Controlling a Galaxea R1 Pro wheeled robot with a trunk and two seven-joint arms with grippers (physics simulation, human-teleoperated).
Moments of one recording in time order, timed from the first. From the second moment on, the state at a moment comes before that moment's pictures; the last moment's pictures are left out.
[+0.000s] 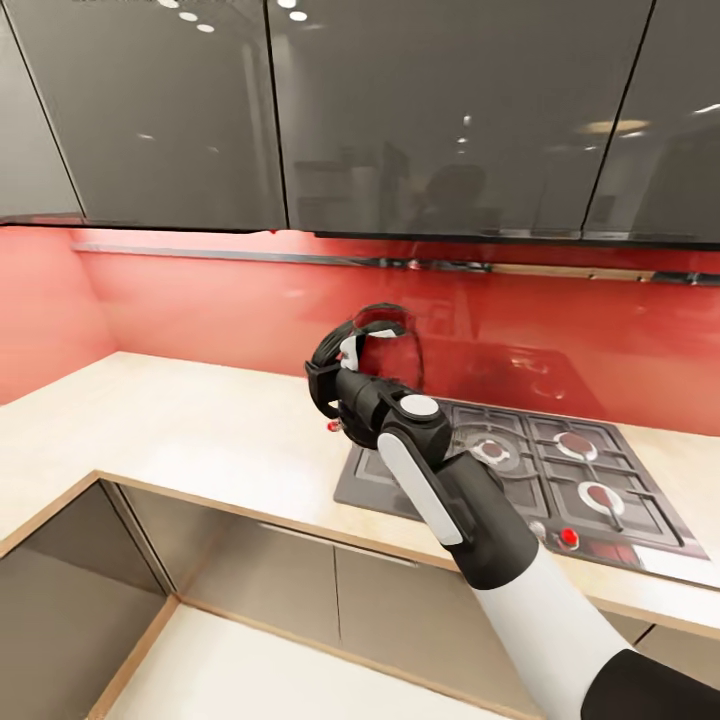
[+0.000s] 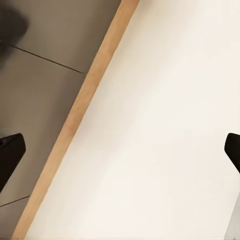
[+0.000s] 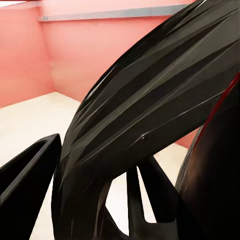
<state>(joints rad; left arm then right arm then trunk) -0.10 0.15 -0.08 -0.04 0.22 -0.41 0.36 -0.87 0.16 0.58 -1.52 -0.41 0.66 -0.24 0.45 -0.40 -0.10</state>
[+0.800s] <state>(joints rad) -0.10 0.15 -0.08 -0.04 0.22 -0.41 0.36 -0.87 0.16 0.58 -1.52 -0.41 0.67 -0.24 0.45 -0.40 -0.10</state>
